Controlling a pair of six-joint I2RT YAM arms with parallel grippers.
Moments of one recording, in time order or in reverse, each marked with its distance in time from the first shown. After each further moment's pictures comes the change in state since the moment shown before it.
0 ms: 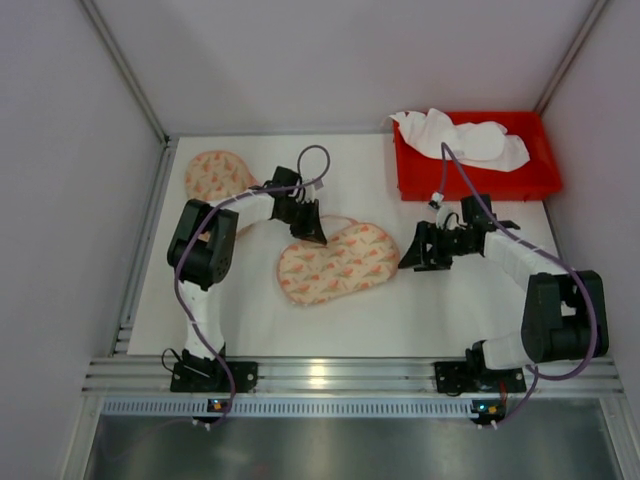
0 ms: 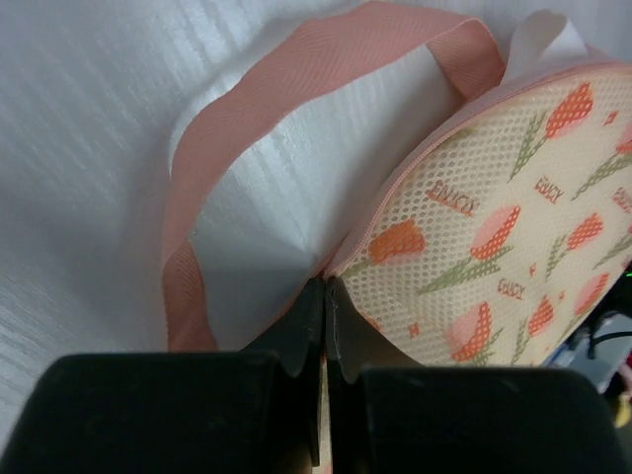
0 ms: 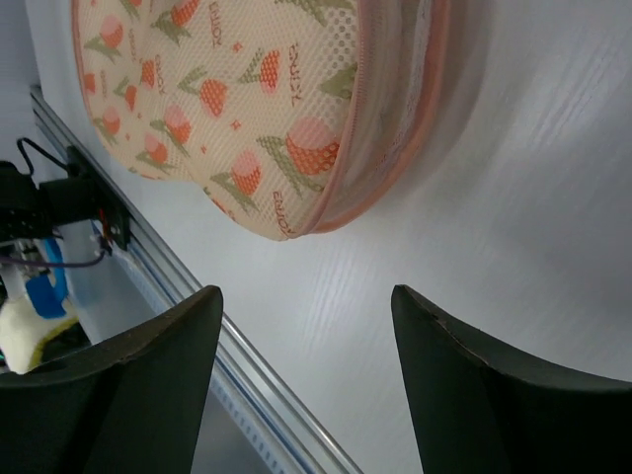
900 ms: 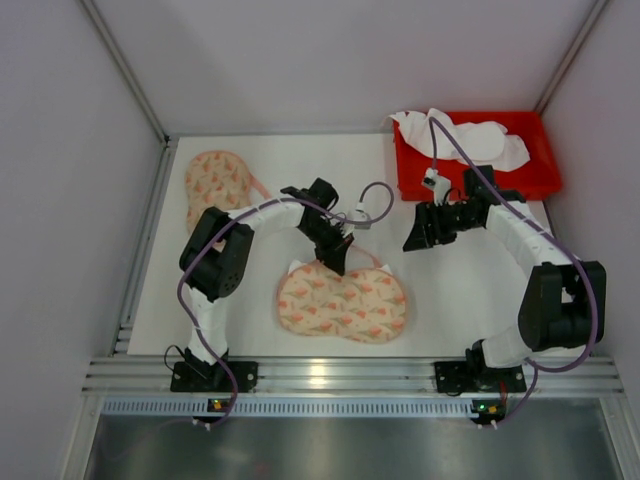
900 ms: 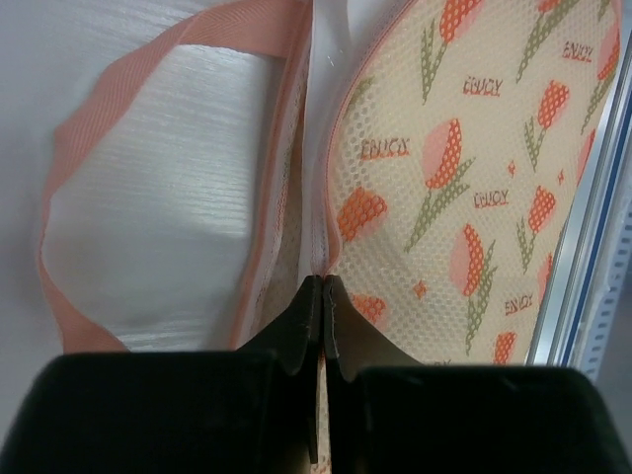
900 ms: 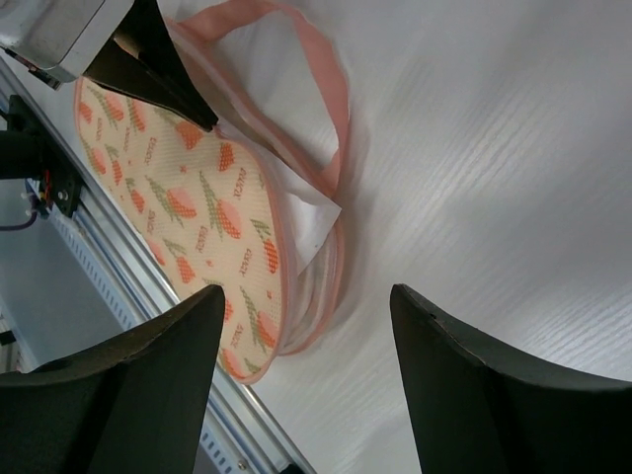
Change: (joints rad) left arm -0.224 -0.045 0.073 -0.358 0.200 0.741; right arm 0.009 0.069 0.257 -0.209 0.023 -0.249
